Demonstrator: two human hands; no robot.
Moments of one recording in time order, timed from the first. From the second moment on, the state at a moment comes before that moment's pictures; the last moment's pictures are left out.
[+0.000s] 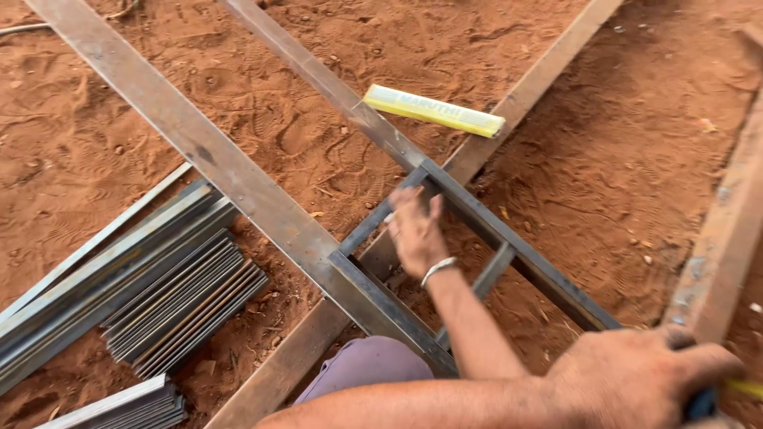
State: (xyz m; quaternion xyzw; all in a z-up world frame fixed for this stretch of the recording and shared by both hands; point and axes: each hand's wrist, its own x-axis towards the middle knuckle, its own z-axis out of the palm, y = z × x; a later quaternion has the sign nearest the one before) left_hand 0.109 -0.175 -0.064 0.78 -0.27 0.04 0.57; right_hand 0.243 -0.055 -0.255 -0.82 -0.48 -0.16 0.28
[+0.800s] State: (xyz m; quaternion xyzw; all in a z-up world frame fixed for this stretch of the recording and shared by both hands) left_hand 0.033 -0.028 -0.041 0.83 -0.12 0.10 0.54; right_hand 0.045 -0.247 -0.104 -0.56 0.01 0.14 0.82
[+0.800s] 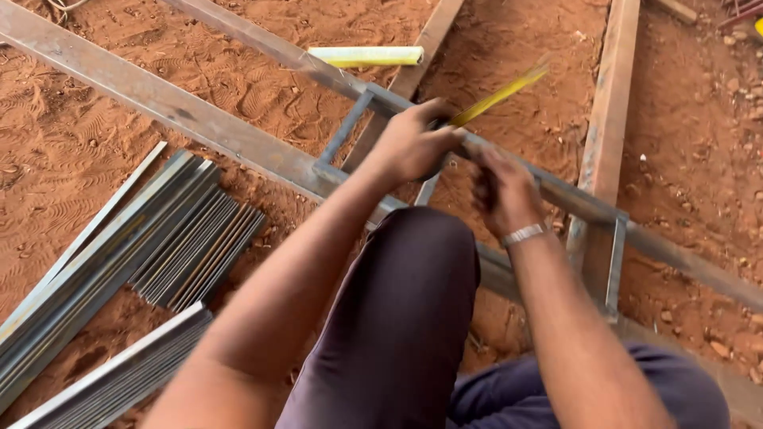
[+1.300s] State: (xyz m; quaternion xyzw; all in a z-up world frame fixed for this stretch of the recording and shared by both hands) left_hand 0.001 0.089 -0.205 0.85 0.08 -0.20 0.49; right_hand 0.183 -0.175 -0.183 -0.61 0.09 0.12 0.78
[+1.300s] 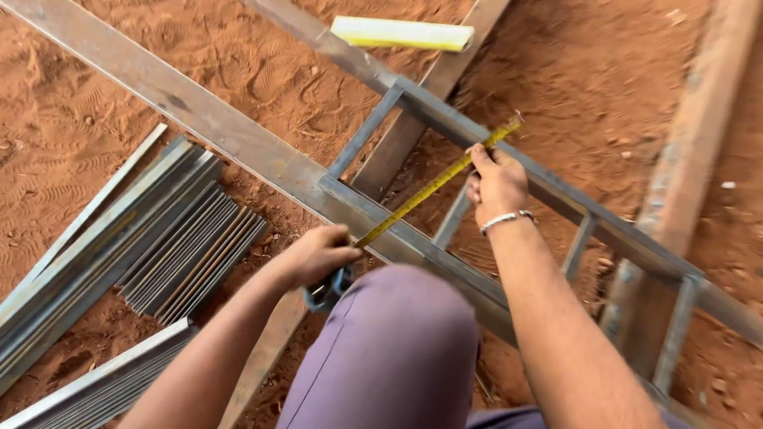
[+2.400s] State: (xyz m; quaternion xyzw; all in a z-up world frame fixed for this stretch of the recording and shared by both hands) left_hand 0.067 0.120 -0.211 0.86 0.27 -0.15 0.40; right_hand 0.274 -0.041 -0.268 -0.58 0.09 0.30 0.75
